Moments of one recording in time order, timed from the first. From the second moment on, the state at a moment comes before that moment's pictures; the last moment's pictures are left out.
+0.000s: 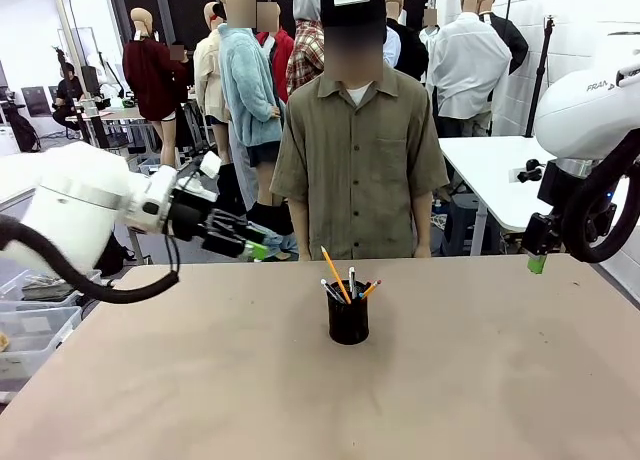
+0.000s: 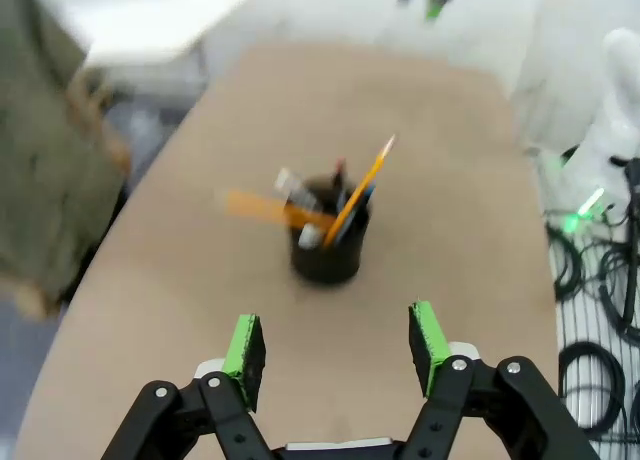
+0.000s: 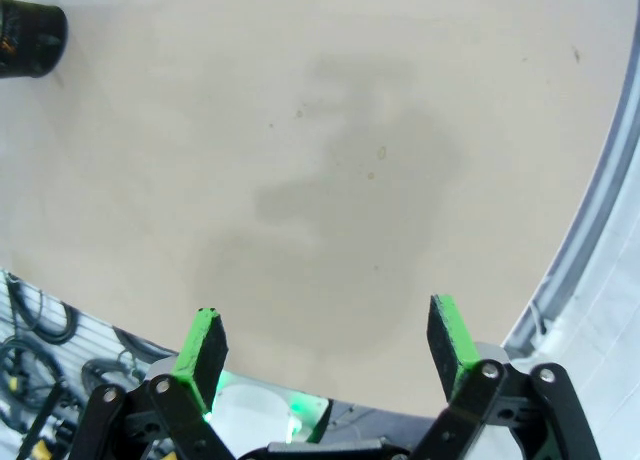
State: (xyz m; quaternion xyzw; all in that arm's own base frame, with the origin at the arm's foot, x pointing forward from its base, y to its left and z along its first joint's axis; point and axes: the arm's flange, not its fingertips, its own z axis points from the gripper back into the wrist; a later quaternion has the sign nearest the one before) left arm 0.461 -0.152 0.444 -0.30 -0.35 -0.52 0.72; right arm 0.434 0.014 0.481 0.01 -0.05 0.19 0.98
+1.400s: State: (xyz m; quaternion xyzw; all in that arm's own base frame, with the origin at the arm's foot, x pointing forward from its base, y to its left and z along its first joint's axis) left arm 0.420 -0.074 0.434 -0.15 -0.15 -0.41 0.89; right arm 0.434 0.015 0.481 0.01 -0.05 0.19 0.98
